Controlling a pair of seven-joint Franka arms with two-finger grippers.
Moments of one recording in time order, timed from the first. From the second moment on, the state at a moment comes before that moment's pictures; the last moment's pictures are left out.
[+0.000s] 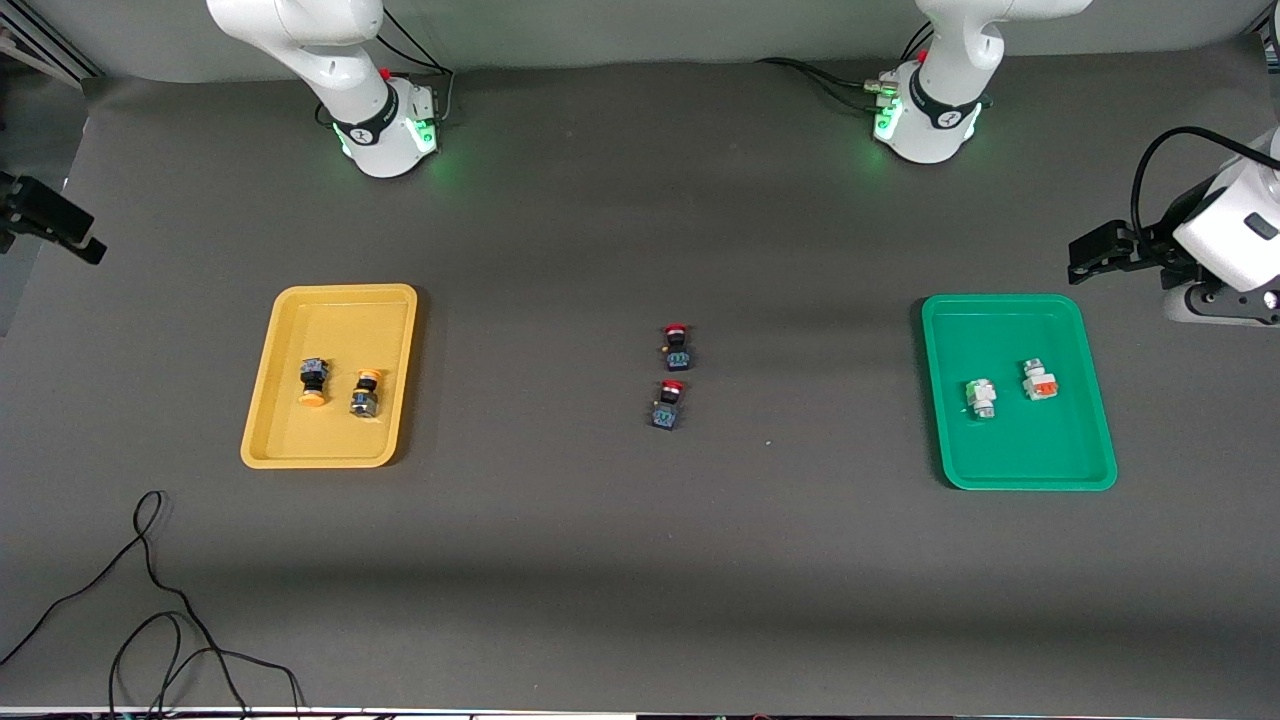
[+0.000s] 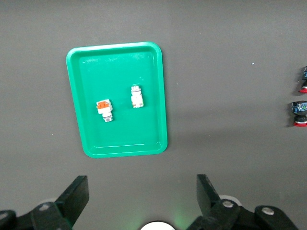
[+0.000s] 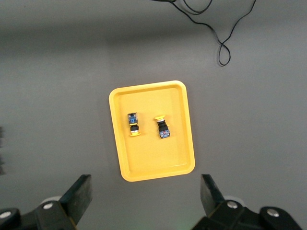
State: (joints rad) left arm -0.06 0.02 0.01 -1.59 0.00 1.50 0.02; right arm -0.08 -0.08 0.04 -1.51 -0.04 1.48 0.11
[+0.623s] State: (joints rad) left arm -0.06 0.02 0.00 -1.59 0.00 1.50 0.02; right arm -0.08 -0.08 0.05 -1.54 -0.04 1.47 0.11
